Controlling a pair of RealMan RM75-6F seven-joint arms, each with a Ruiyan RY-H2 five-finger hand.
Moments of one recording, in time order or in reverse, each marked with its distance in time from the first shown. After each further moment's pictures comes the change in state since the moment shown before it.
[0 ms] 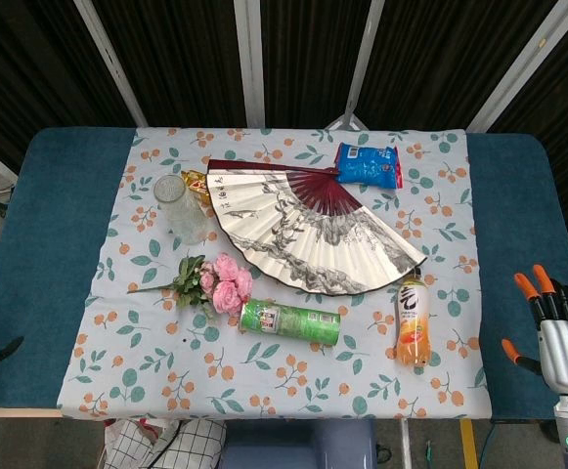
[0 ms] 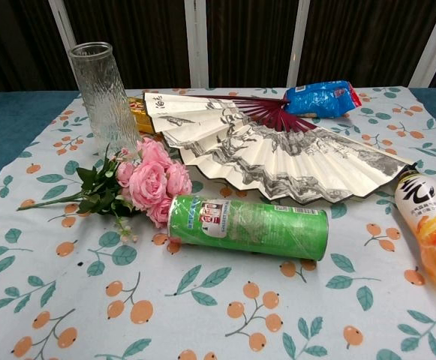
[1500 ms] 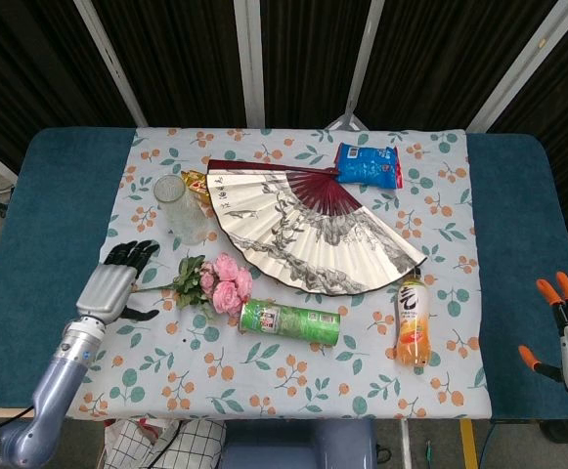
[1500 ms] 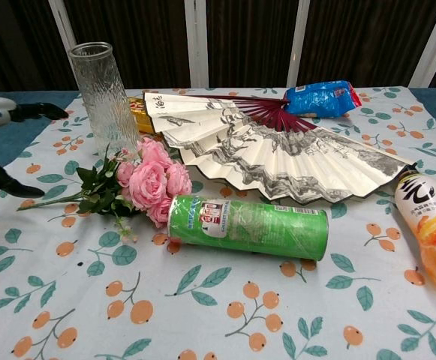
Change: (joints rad) left arm -0.466 -0.303 -0.142 -0.121 -0.477 -0.508 0.449; right arm -0.025 0.053 0.002 -0.005 0.054 -0.028 0.105
